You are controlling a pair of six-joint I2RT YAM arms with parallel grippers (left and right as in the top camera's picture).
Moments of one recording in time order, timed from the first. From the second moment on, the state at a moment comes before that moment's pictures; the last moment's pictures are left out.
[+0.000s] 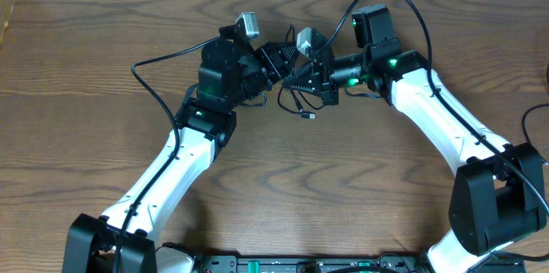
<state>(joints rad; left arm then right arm) -0.36 1.46 0.93 0.29 0.46 -1.04 0.36 1.79 1.33 -0.39 -1.11 -0.45</state>
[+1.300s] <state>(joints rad) -0.36 1.46 0.93 -0.24 0.47 -0.40 0.18 1.79 1.33 -0.65 -0.95 -0.40</state>
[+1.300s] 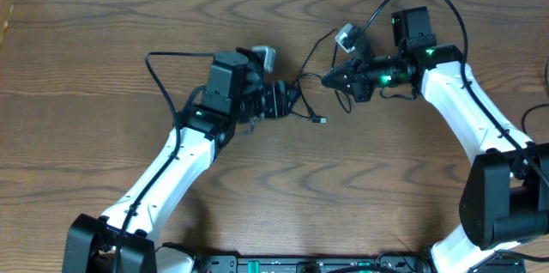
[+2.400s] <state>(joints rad) -0.36 1.15 0.93 -0.58 0.19 -0.25 0.18 1.37 1.47 -1.09 0.02 -0.06</state>
